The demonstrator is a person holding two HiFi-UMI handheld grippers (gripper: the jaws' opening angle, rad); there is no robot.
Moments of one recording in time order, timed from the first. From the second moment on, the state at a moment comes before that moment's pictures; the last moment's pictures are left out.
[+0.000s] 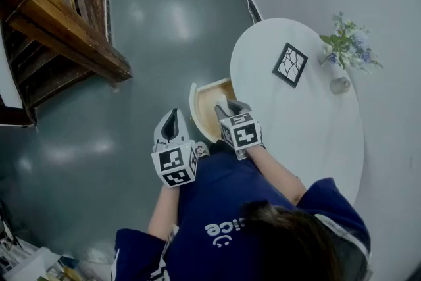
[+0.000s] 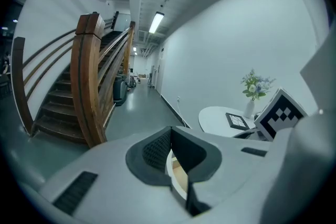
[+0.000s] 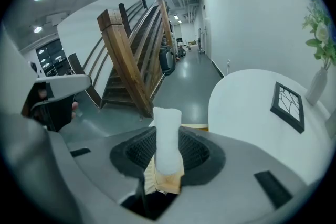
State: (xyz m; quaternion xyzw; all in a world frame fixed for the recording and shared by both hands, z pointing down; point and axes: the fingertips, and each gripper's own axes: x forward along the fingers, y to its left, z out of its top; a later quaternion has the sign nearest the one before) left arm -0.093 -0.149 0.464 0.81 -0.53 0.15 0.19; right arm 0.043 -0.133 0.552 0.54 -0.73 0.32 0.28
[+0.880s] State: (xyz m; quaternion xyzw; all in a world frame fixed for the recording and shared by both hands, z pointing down) left arm -0.095 -0.165 0.391 0.84 -0.53 0.08 0.11; right arm 0.041 -0.145 0.422 0.59 -0.77 0.19 0.16
